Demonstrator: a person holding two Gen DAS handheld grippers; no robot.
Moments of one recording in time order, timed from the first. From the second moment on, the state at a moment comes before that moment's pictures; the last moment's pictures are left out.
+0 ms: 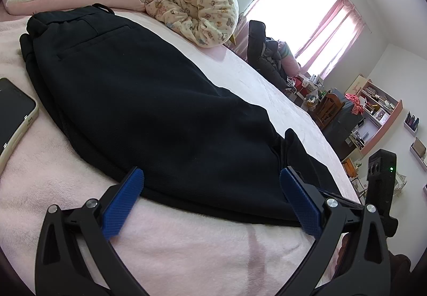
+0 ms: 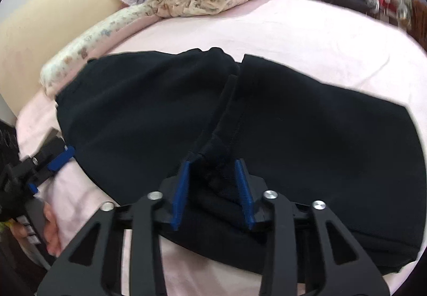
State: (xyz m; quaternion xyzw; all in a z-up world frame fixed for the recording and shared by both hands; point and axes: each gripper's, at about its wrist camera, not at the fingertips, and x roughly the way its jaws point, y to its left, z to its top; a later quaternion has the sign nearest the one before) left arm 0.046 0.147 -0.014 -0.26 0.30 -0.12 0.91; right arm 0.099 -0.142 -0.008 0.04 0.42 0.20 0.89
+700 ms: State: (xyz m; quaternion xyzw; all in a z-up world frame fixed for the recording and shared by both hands) left arm 0.045 0.147 -0.014 -0.26 0.30 -0.12 0.91; right arm 0.076 -0.108 -0.011 -0.04 0.41 0.20 0.89
